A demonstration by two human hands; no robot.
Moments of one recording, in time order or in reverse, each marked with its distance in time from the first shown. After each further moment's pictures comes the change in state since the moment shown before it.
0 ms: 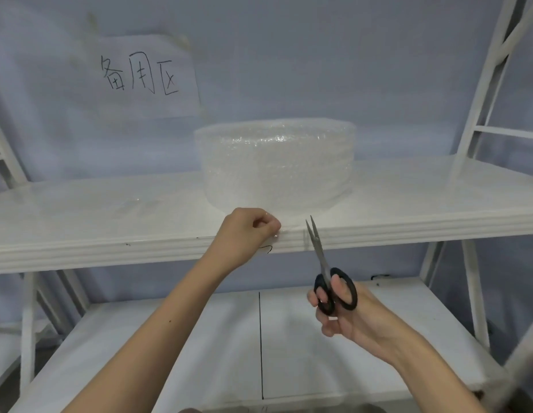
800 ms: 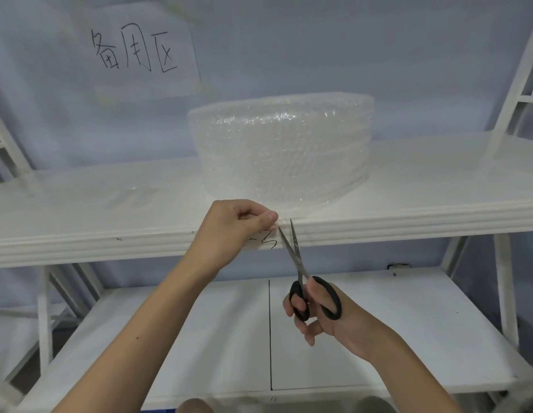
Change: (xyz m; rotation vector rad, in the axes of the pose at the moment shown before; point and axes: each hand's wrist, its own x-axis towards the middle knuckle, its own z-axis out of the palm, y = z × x) left_hand -0.001 -0.006 -0.006 -0.270 0.065 -0.108; right_hand 0.047 0.027 0.000 -0.233 -0.222 -0.038
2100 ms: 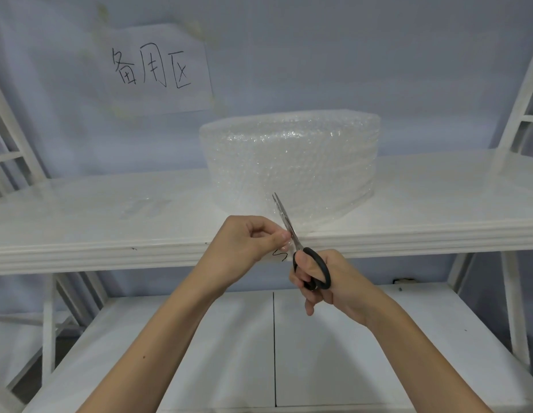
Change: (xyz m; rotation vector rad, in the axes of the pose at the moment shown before) left_hand -0.010 0.005 -0.007 -0.017 -0.119 0.033; right_hand 0.029 -0.061 0.010 -0.096 0.116 -0.082
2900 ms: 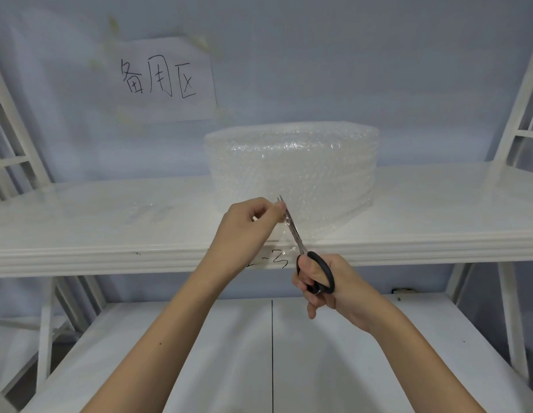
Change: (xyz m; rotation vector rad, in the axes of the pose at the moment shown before) left_hand 0.011 0.021 0.001 0.128 0.191 0.092; right_hand -0.004 -0.007 0.001 -0.012 0.041 0.010
